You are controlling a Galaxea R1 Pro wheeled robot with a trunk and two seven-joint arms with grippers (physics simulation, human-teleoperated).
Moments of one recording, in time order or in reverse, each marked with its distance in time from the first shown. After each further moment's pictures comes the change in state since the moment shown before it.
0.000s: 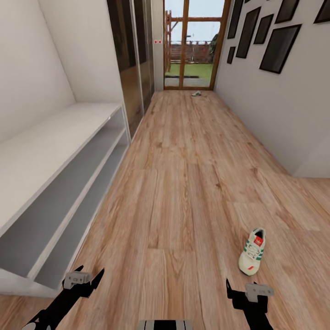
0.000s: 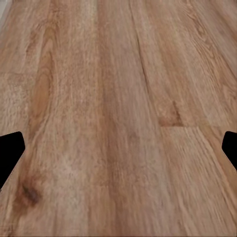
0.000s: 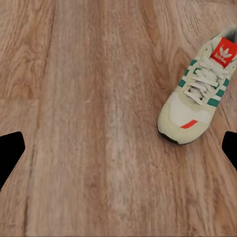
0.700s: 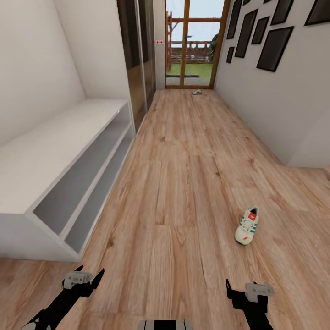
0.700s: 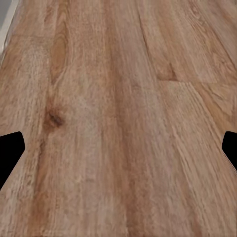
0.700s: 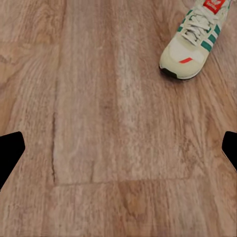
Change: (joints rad) left arm 0.000 0.000 -0.001 -0.002 0.000 0.001 0.000; right arm 0.000 0.000 0.000 0.000 0.000 0.000 0.000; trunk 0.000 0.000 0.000
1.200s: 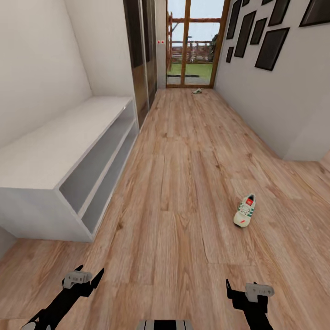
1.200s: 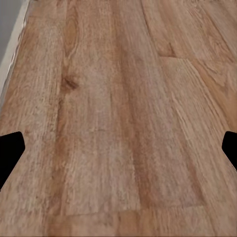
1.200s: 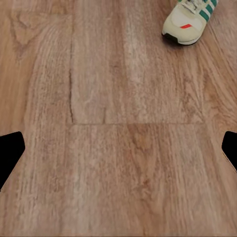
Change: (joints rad) left arm 0.000 0.000 0.001 -0.004 0.000 0.000 0.000; right arm 0.000 0.000 0.000 0.000 0.000 0.000 0.000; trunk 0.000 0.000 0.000
